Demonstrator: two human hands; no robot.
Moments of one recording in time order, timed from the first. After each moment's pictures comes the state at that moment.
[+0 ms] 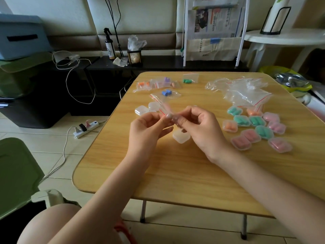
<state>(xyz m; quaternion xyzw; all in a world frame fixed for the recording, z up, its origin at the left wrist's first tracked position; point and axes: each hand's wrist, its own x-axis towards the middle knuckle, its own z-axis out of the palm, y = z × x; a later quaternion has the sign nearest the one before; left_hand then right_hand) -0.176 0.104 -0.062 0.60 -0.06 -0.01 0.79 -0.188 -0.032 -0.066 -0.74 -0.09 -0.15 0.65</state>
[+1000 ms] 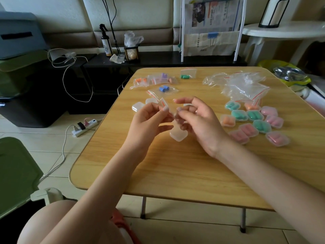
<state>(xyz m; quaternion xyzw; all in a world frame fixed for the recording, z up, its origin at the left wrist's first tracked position) -0.169 0.104 -0.060 0.64 -0.12 -0.06 0.76 -0.186 -0.038 -0.066 -0.67 -0.05 -0.09 0.74</state>
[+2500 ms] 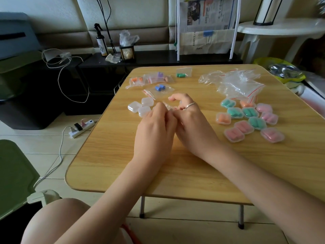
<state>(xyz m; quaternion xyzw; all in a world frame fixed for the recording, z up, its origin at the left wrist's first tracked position) -0.184 0.082 -0.075 0.83 -0.23 0.31 0.40 -0.183 -0.036 -0.079 -0.89 -0.19 -0.28 0.29</state>
